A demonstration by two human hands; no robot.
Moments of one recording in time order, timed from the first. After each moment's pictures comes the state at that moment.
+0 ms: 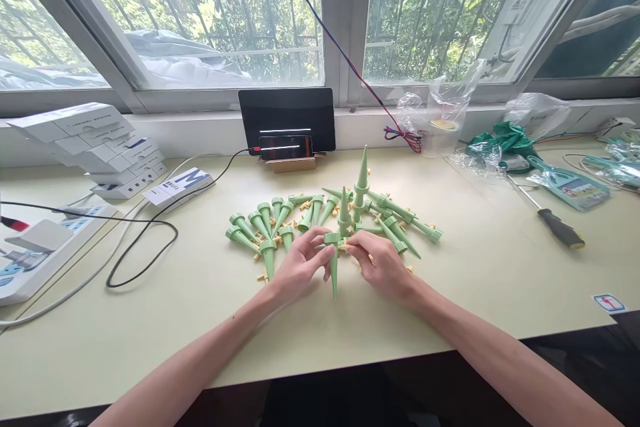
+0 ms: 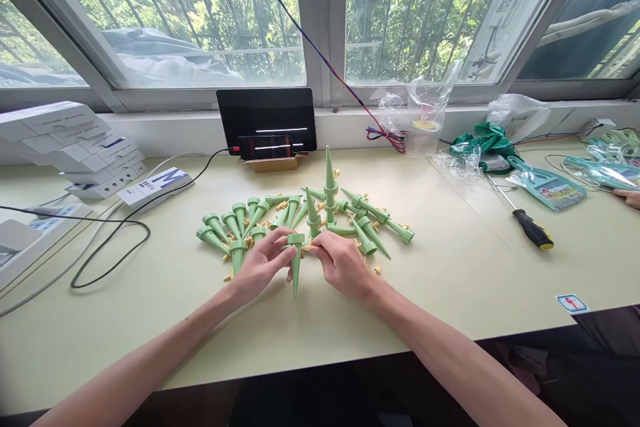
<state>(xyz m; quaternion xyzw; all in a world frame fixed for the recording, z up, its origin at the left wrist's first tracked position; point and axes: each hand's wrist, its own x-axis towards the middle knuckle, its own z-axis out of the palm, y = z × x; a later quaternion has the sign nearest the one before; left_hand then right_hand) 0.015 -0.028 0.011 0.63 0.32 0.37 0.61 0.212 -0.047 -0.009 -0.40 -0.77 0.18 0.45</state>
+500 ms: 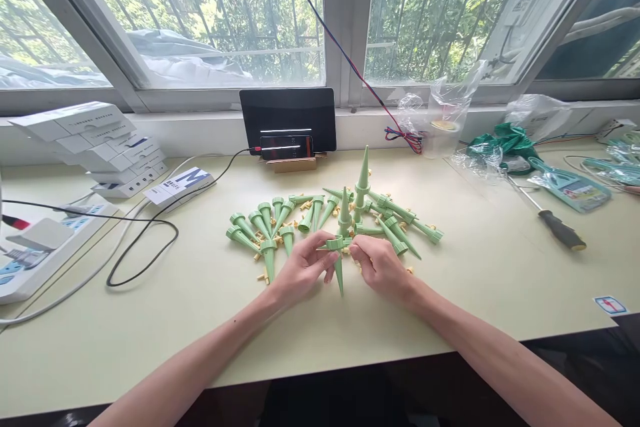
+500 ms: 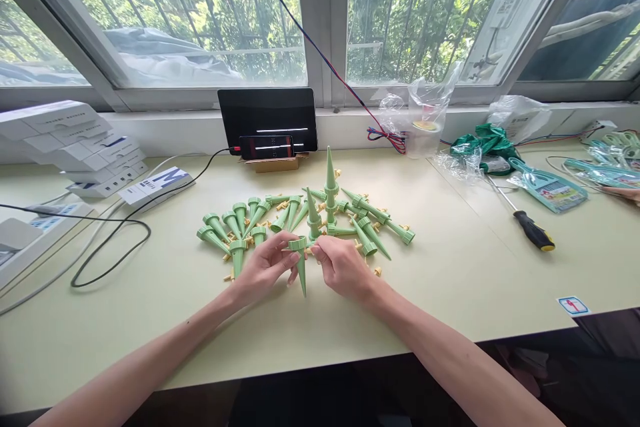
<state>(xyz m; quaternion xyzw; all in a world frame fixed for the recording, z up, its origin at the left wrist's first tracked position) 0.016 -0.031 0.005 0.64 0.31 0.38 0.60 0.211 -0.047 -0.009 -0.39 -0.79 0.16 0.44</state>
